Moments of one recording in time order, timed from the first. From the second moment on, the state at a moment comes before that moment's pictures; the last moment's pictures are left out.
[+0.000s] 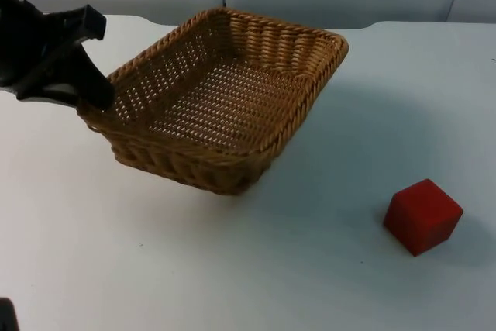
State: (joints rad) right arm -0.16 0.04 -0.52 0.00 1.08 0.02; left arm -0.03 1.79 -0.99 -1.05 0.70 0.86
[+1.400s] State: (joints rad) right arm -0.16 0.04 -0.52 0.00 1.08 0.02; left arm 0.08 1.71 -0.99 -1.08 0.74 0.86
